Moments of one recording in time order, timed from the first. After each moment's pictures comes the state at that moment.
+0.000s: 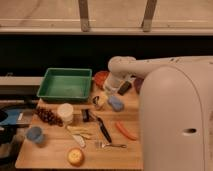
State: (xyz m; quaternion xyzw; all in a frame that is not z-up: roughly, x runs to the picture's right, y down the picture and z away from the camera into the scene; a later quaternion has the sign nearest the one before) arm 0.000 0.062 0.801 -0.36 -0.04 0.34 0.87
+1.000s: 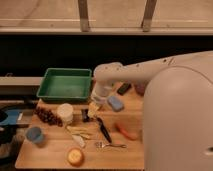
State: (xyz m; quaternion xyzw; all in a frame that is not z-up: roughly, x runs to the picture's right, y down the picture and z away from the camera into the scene) arm -0.059 0.101 0.762 -0.37 -0.06 0.25 0.89
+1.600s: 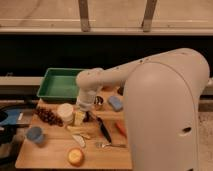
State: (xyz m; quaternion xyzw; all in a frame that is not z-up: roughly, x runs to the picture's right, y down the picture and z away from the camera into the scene) arm -0.121 0.147 0.762 -0.42 -0.08 0.18 0.88
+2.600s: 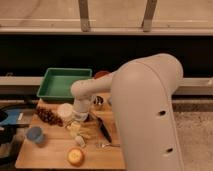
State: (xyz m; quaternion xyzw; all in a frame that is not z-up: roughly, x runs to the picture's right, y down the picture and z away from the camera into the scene) arm -0.147 0.209 0.769 -0.49 -0.08 0.15 0.85
